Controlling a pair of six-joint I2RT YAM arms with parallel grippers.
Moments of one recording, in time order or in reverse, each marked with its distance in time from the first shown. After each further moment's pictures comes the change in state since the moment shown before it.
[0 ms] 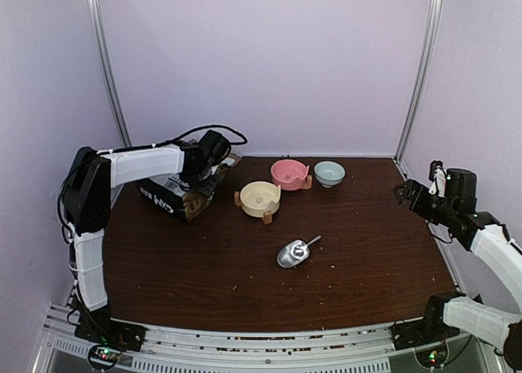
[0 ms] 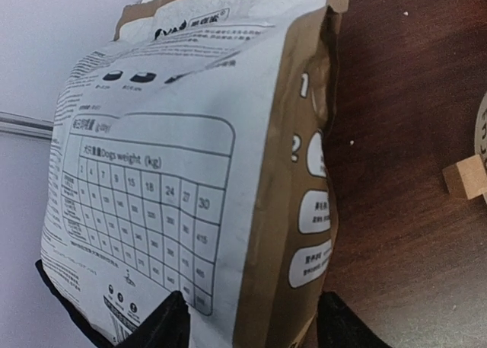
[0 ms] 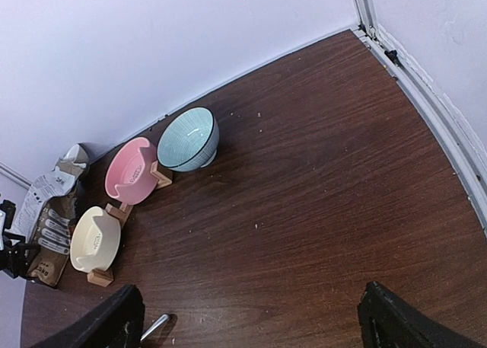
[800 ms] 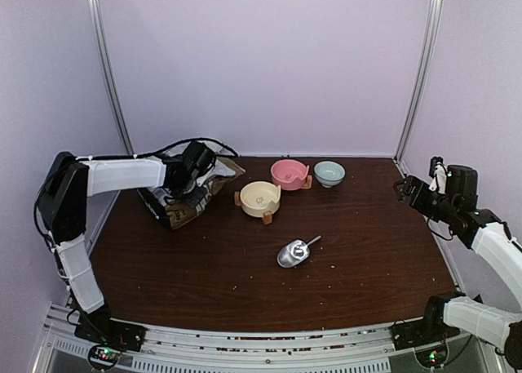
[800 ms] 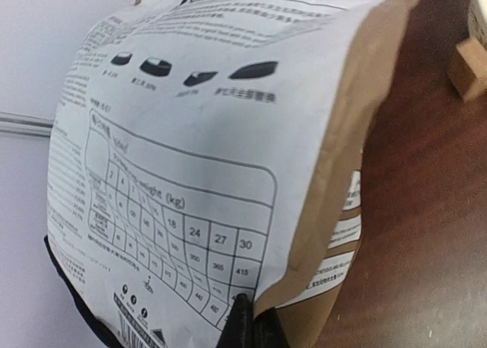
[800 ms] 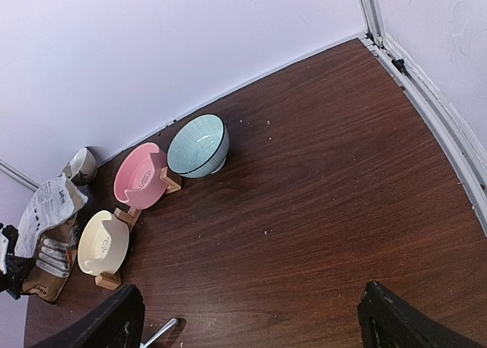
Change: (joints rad) left arm 0.018 -0.163 -0.267 0.144 0.000 0.140; right arm 0.011 0.005 0.028 0.000 0.000 0.006
